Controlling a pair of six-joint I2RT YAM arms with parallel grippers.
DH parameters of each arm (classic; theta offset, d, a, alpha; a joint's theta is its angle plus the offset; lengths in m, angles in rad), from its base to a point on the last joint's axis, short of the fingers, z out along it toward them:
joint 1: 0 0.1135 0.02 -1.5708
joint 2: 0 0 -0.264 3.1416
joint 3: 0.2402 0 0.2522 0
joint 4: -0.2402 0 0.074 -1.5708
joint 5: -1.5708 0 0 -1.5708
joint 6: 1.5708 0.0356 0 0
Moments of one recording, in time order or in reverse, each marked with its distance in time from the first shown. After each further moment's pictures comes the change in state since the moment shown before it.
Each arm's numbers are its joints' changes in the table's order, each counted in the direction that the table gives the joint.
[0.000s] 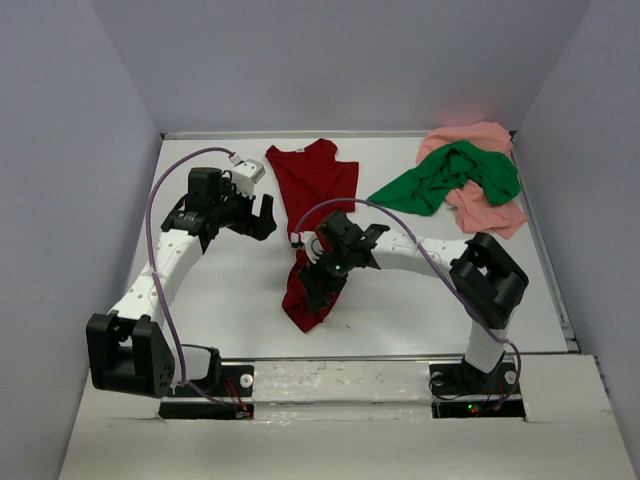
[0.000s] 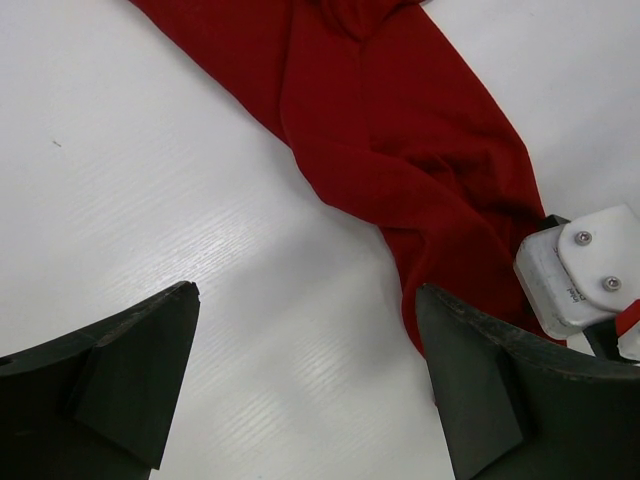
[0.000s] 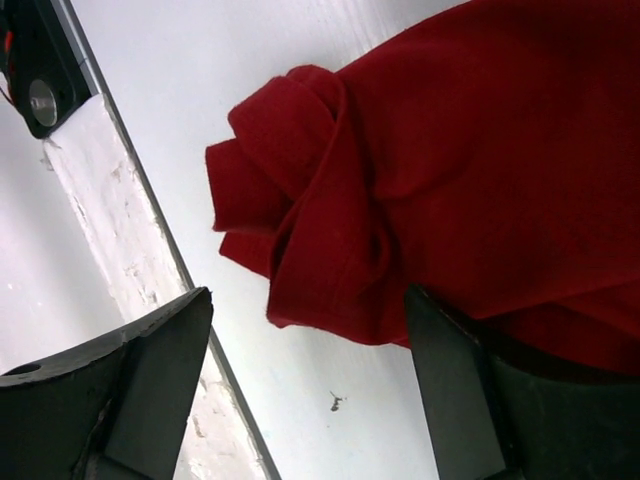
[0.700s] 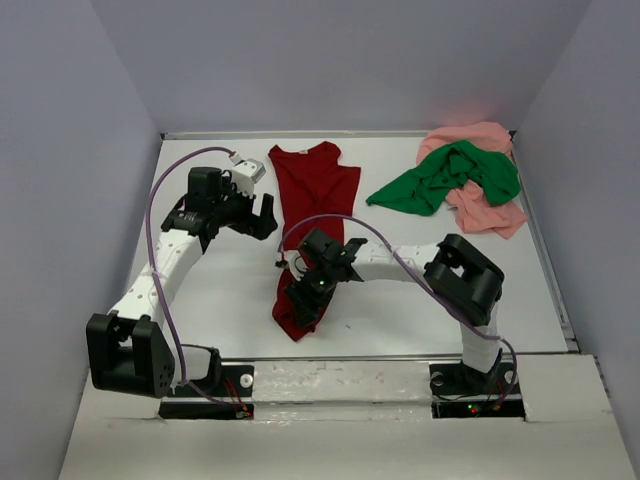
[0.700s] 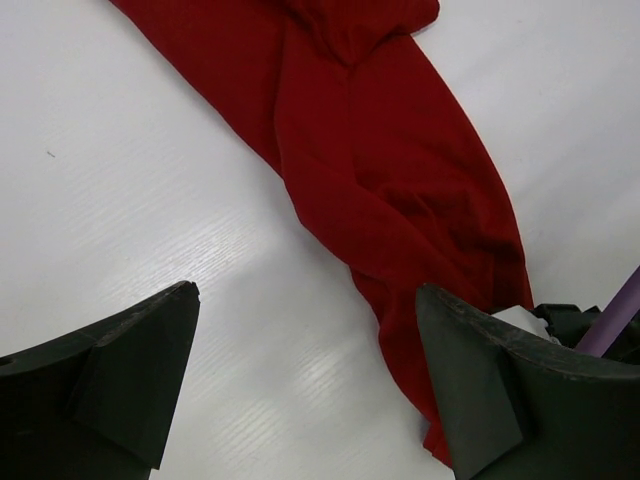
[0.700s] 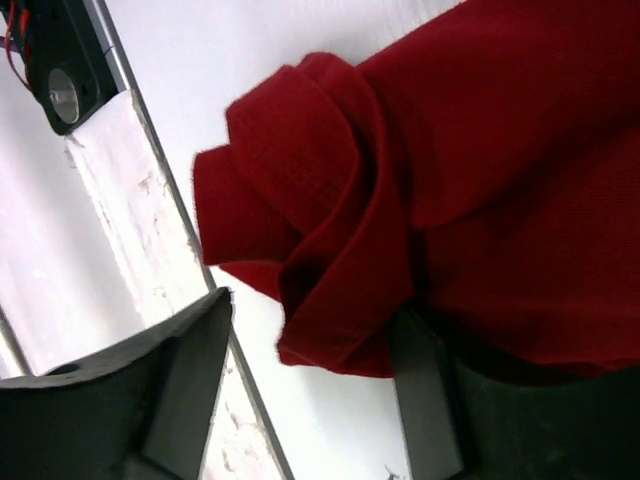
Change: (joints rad) left arm 0.000 0.000 0.000 0.011 -0.018 0.000; right arm 0.094 0.111 0.023 0.058 0.033 0.067
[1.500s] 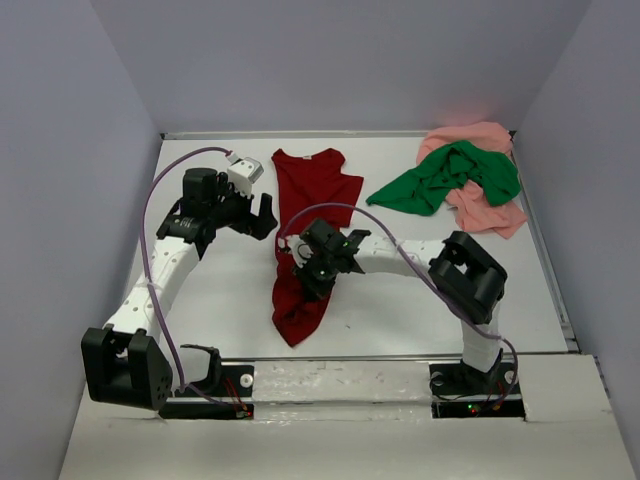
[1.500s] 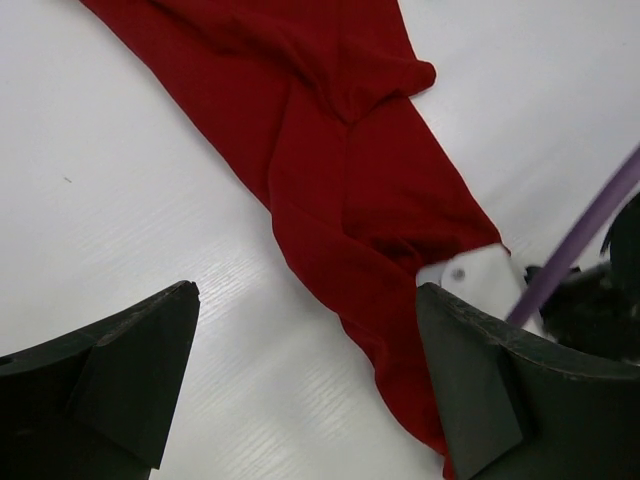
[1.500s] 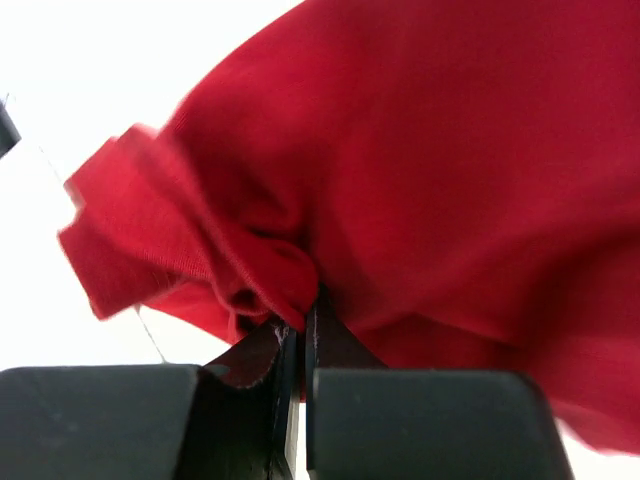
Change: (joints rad) left arm 0.000 -0.061 -0.018 0.029 -0.016 -0.001; right arm 0.004 -0.002 0.035 -0.016 -0.181 -0.013
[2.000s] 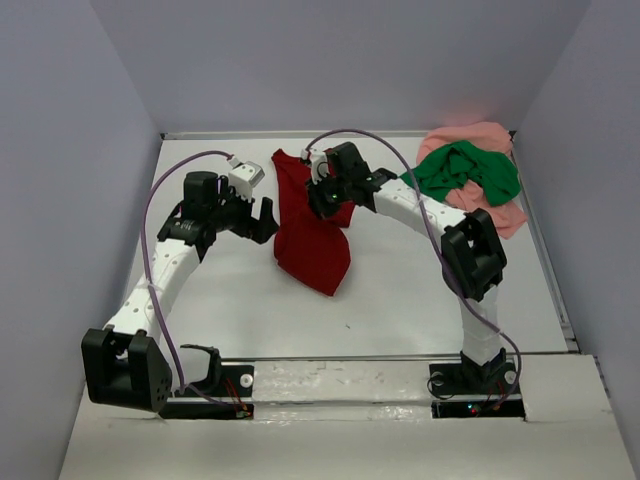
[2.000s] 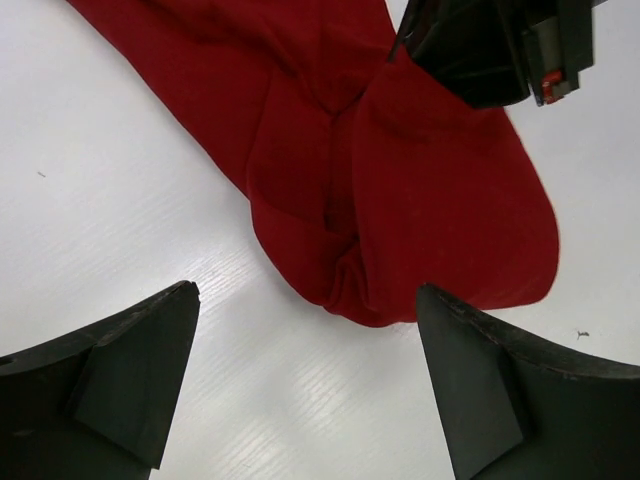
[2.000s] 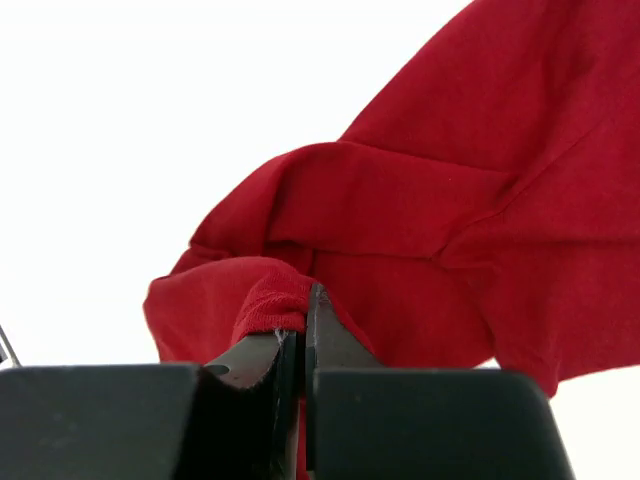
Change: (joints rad) left arm 0.000 -0.007 -0.025 0.005 -0.027 -0.002; right arm -0.312 0.085 0.426 -0.011 -0.001 -0.051
